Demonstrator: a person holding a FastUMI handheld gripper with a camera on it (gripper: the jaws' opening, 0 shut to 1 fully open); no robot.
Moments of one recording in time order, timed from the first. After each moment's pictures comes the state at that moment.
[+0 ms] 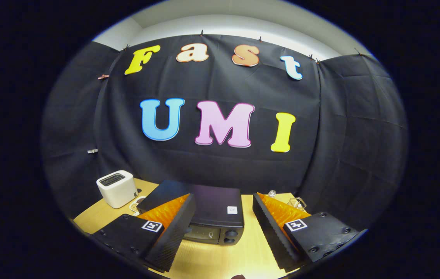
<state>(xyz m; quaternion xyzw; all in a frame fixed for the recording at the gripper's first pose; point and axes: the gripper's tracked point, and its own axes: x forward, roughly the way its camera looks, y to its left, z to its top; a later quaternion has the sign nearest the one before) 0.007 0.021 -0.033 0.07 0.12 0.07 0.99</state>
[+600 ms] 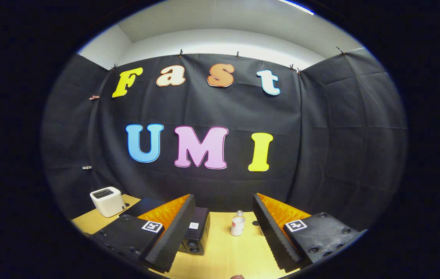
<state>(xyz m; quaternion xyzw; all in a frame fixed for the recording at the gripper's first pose) 0.012 -0.113 -0.006 0.08 0.07 0.05 0.99</state>
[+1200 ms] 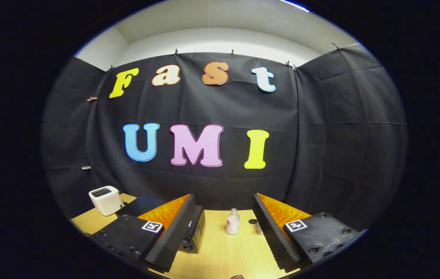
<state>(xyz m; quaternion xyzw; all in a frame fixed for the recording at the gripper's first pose) 0.011 -0.125 -0.017 0.09 0.08 0.05 0.99</state>
